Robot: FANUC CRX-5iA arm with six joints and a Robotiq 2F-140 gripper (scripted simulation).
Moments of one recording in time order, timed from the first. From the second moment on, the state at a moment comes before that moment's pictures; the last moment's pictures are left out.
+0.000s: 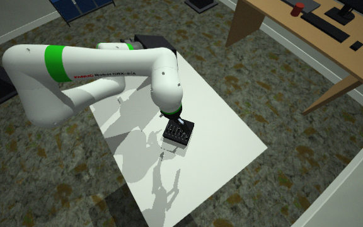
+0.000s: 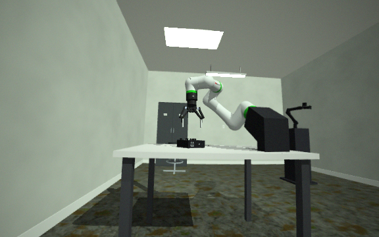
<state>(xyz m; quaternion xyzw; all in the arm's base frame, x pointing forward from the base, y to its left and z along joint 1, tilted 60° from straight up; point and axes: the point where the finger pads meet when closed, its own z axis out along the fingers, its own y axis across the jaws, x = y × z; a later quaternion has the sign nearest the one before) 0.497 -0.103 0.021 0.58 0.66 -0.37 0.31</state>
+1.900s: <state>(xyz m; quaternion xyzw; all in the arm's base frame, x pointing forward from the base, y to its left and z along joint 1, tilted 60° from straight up) 0.487 -0.135 0.009 0.77 -0.41 0.23 0.44</state>
